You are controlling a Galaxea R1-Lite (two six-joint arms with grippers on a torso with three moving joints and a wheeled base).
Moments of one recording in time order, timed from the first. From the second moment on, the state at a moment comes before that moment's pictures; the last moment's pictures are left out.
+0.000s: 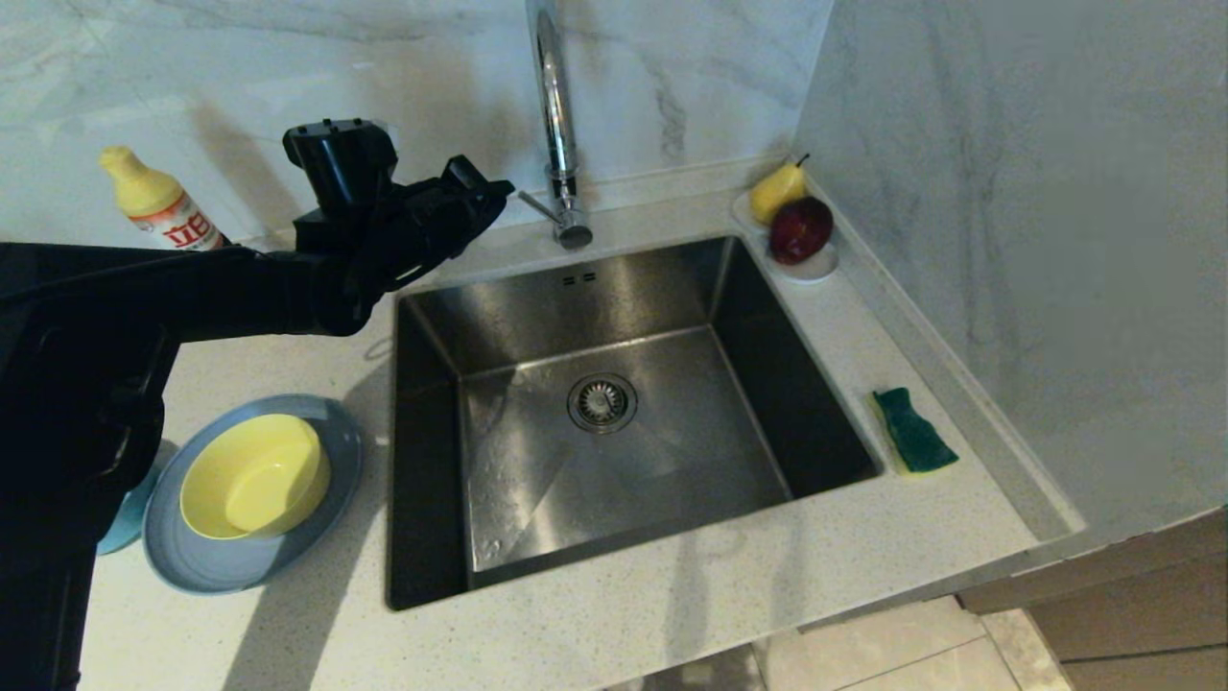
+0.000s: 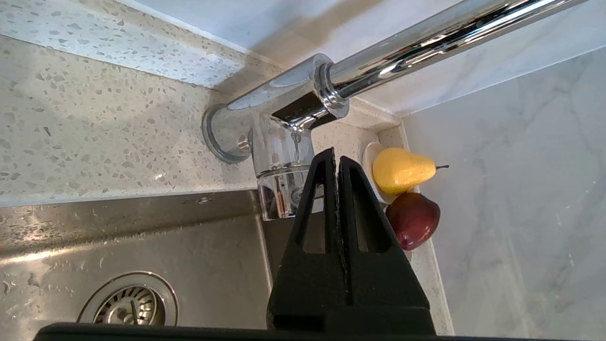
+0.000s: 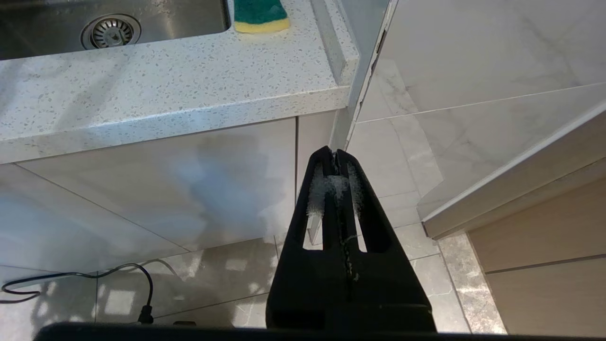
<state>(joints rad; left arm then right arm) -0.19 2.23 -1.89 -0.53 -0.27 -0.77 0.00 0.00 0.00 0.00 0.00 0.00</state>
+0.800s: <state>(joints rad) -0.21 2.25 -1.89 -0.53 -0.27 -0.75 0.00 0.00 0.00 0.00 0.00 0.00</state>
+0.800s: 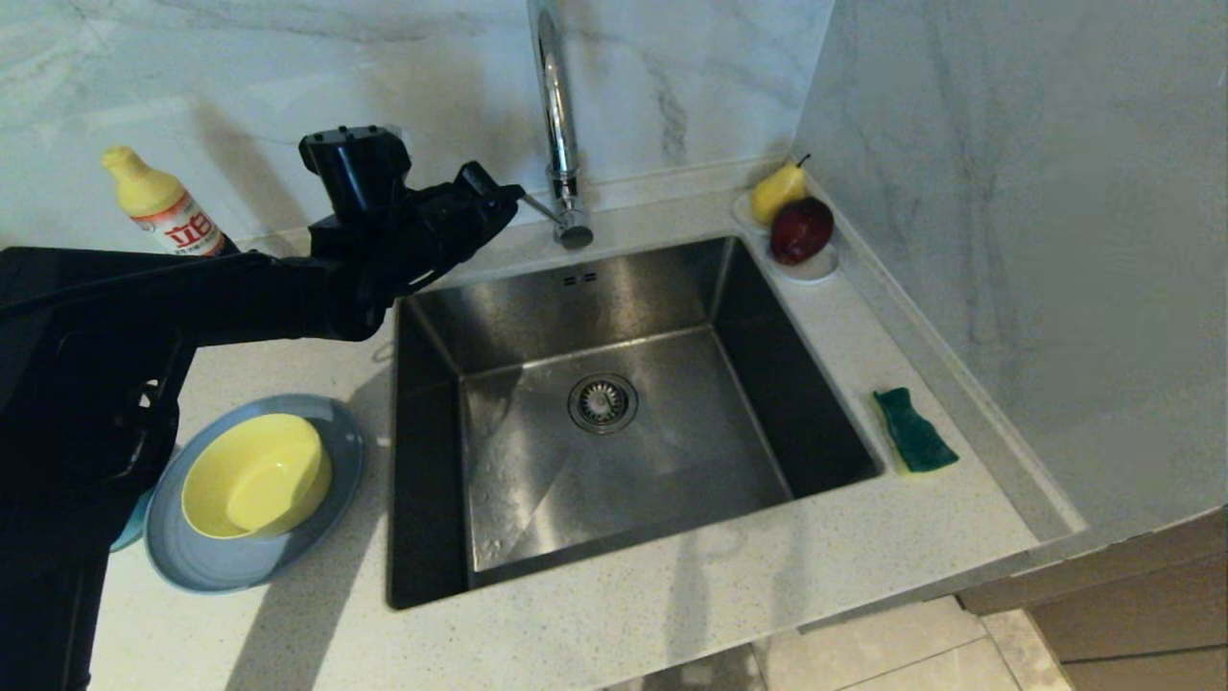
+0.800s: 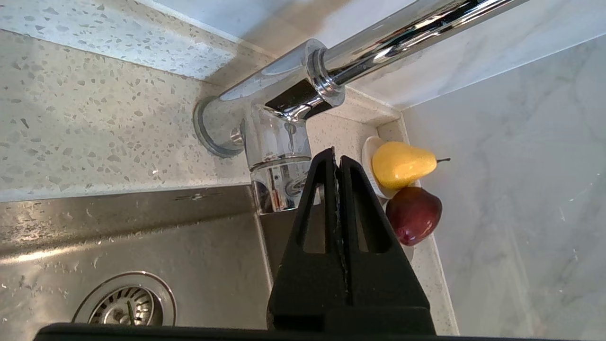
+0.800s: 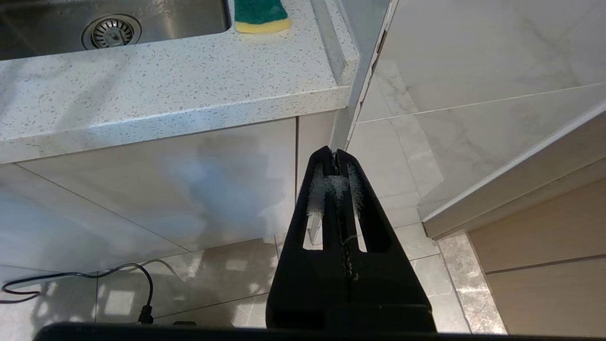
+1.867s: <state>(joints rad) -0.23 2.17 -1.77 -0.49 -0.25 -0.75 0.00 0.00 0.00 0.00 0.00 0.00</state>
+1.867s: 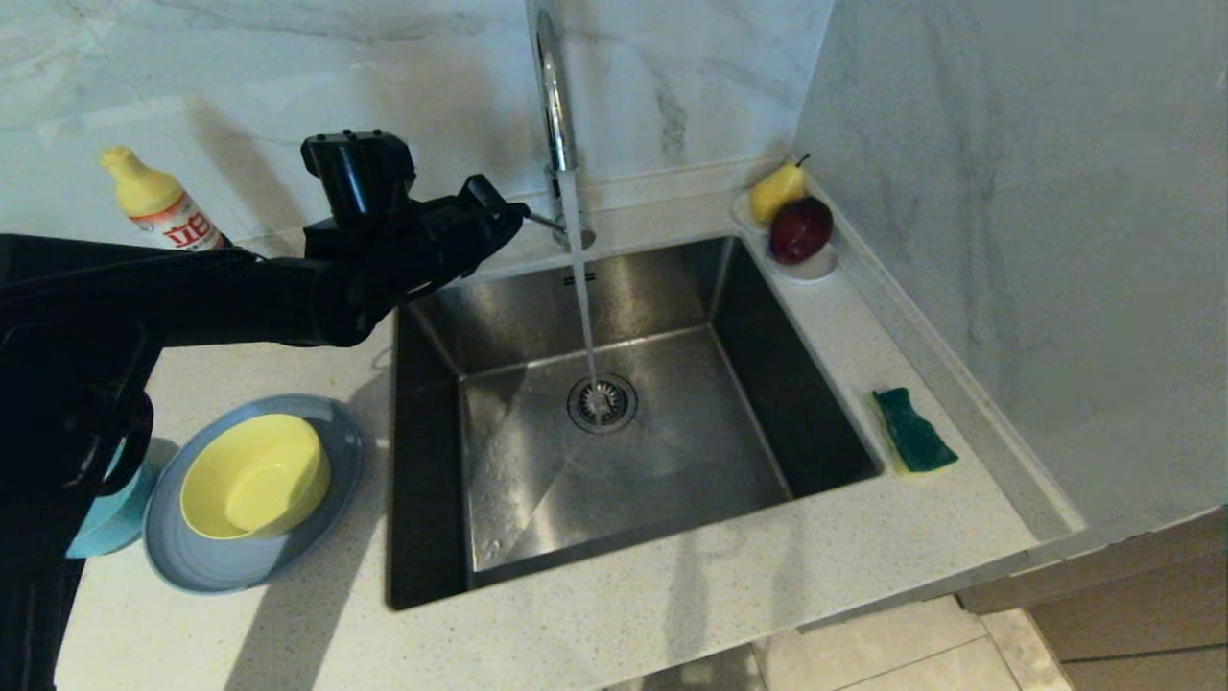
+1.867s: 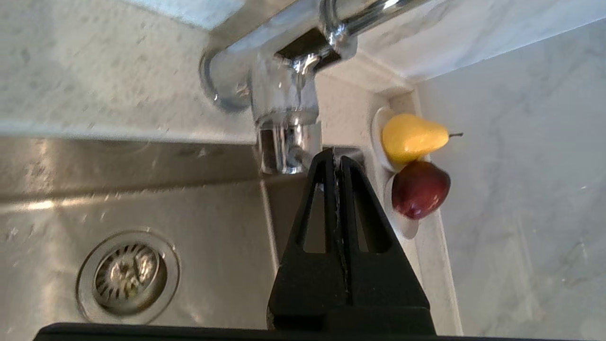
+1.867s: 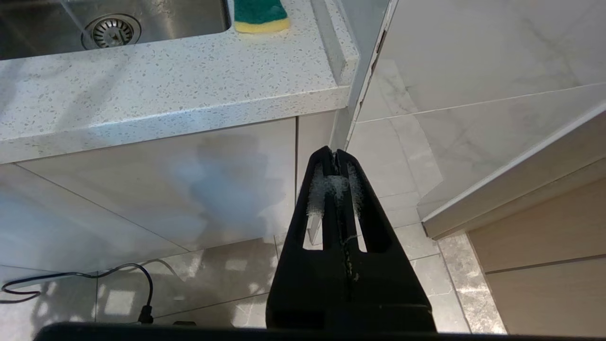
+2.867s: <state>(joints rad) -0.21 1.76 -1.74 -0.19 -0.07 -0.66 0.00 0.00 0.00 0.00 0.00 0.00</state>
